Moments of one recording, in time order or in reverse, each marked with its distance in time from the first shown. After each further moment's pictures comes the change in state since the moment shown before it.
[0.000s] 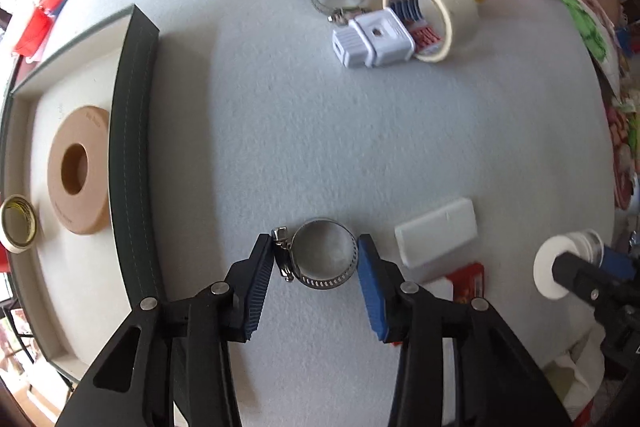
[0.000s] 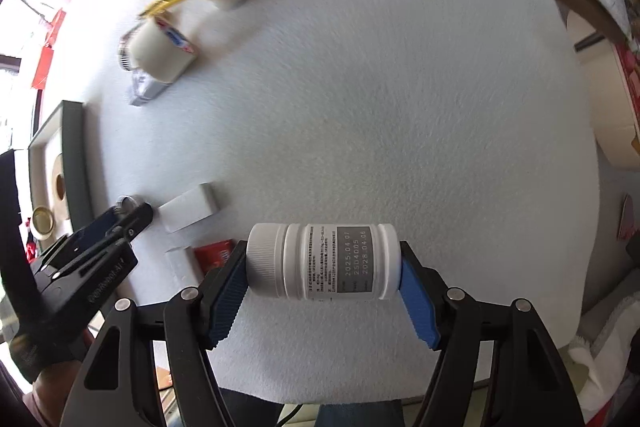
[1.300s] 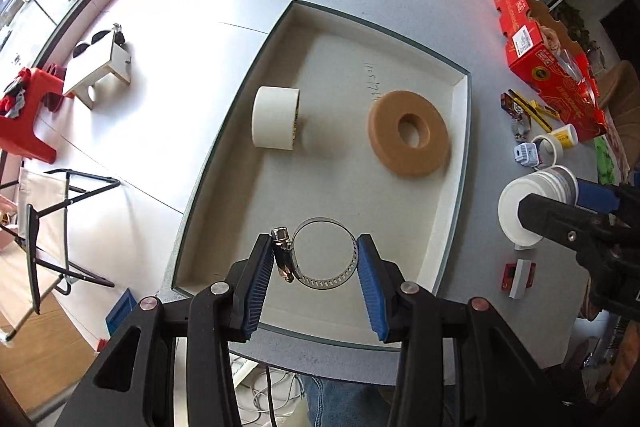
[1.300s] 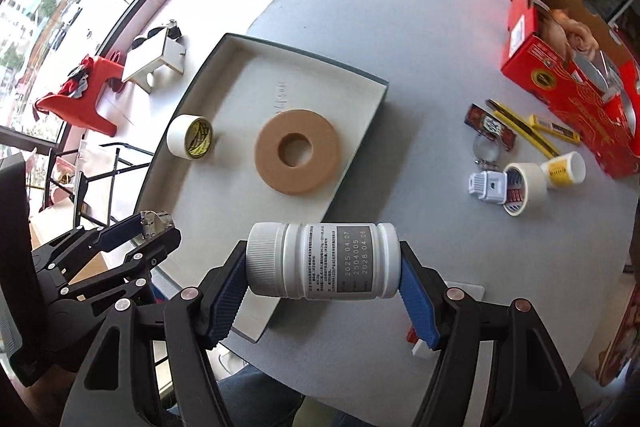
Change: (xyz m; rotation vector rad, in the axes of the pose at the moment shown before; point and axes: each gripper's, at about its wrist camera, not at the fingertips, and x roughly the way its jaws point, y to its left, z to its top) left arm -0.087 0.221 -0.130 -0.411 -0.174 -0.020; right arm -0.042 0.274 -0.017 -0.660 -0.084 0.043
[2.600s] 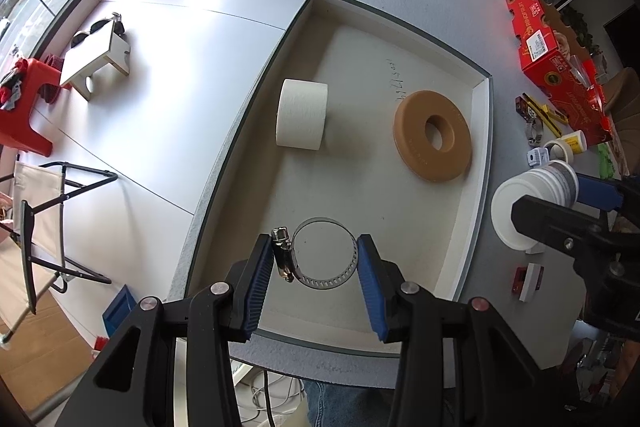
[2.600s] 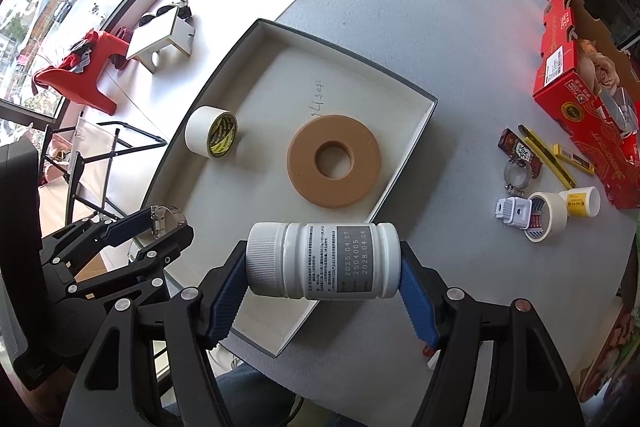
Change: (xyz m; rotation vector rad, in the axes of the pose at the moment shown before) left arm 0.011 0.021 0.006 -0.015 0.026 -0.013; right arm 0.015 0.029 0.016 -0.052 0.036 -0.025
